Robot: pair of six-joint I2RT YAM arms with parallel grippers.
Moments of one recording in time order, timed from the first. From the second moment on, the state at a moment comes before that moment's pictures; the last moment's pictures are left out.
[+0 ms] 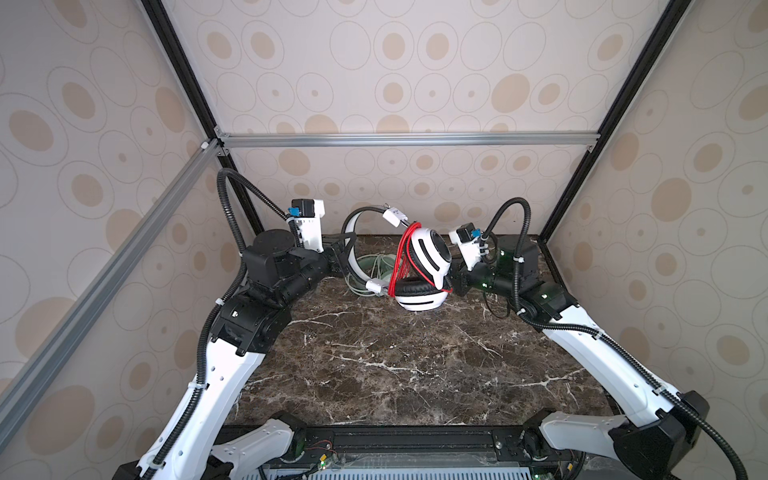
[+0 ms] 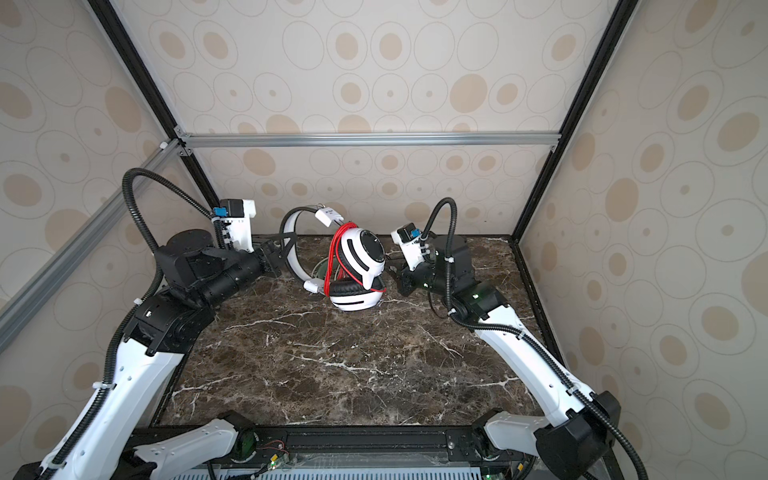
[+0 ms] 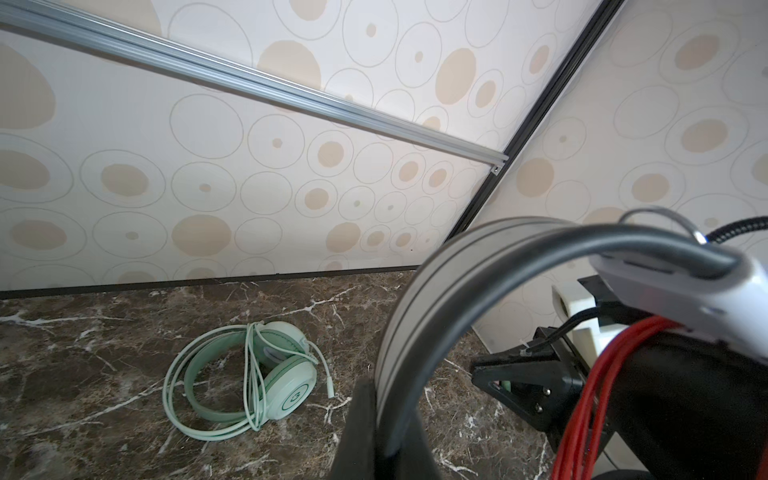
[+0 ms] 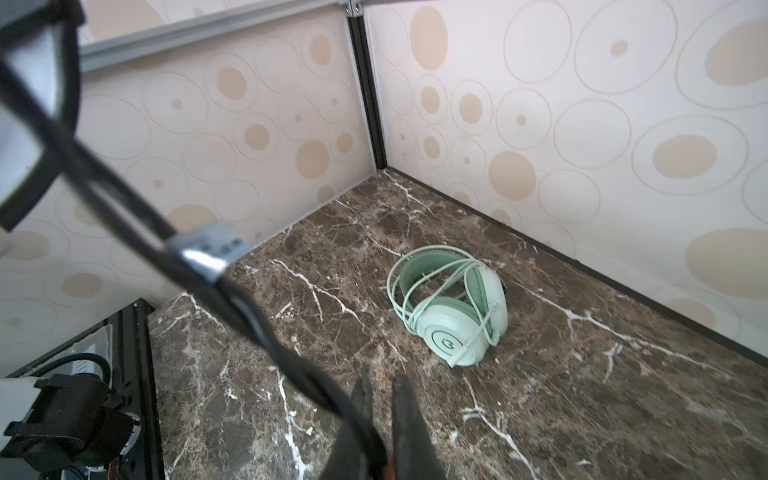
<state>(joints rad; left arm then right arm) -0.45 1.06 1.46 -0.51 0.12 -0.45 0.50 1.22 1.22 -0.27 -0.42 0.04</state>
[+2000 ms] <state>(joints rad) -0.50 1.23 1.31 -0.45 -0.40 -0.94 0.94 1.18 0.93 0.19 0.11 0.27</state>
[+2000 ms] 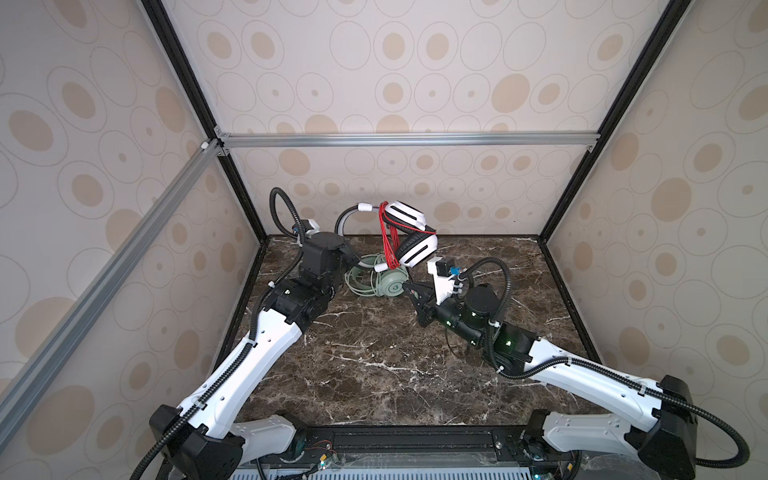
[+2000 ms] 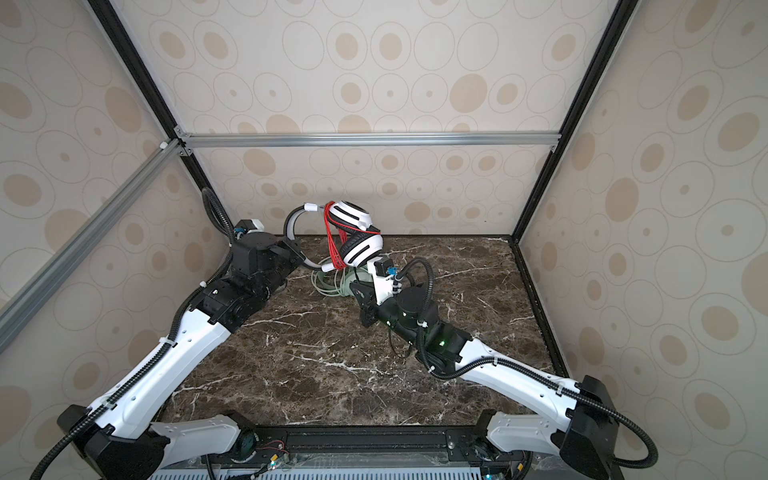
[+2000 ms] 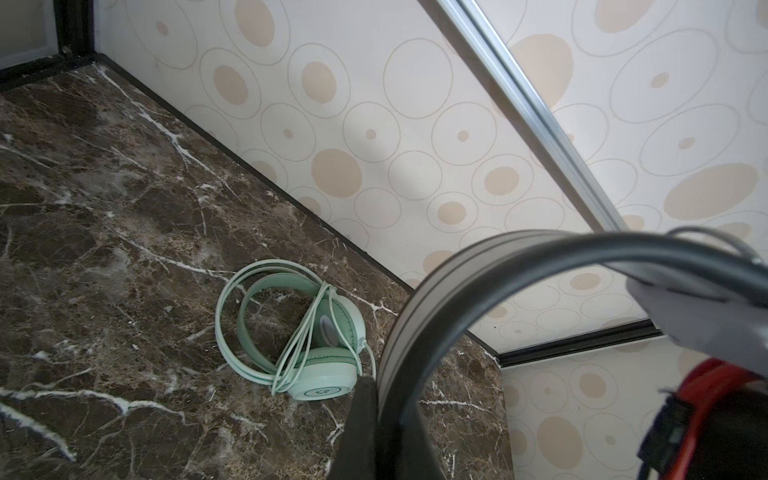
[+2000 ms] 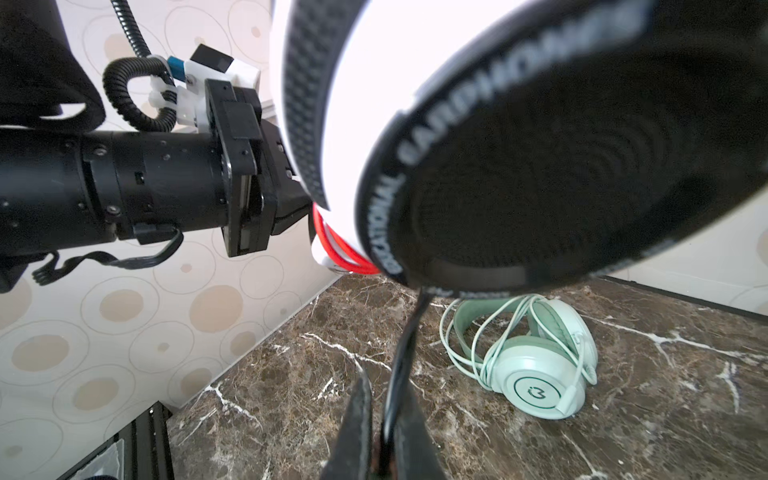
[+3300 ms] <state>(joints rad) -0.61 1.21 1.19 -0.53 -0.54 -0.71 1.00 1.18 0.96 -0.19 0.26 0.26</state>
